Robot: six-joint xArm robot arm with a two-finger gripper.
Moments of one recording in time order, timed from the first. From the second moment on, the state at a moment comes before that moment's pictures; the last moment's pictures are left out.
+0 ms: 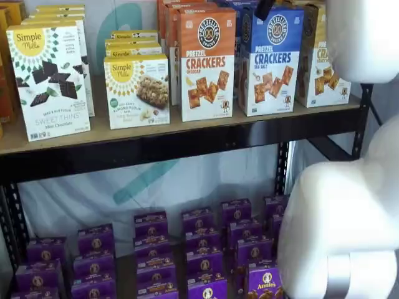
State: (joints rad) arm -0.29 -0.34 -1.59 0.49 1.66 -1.67
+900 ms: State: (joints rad) arm -0.29 -0.26 -1.61 0.45 1.59 -1.71
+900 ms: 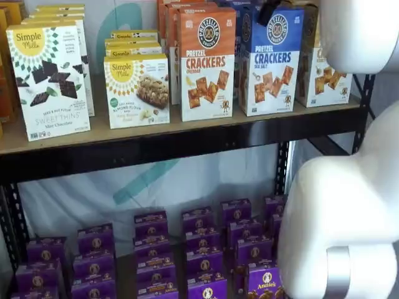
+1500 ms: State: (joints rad) arm -0.25 -0.17 -1.70 0.34 1.68 -1.72
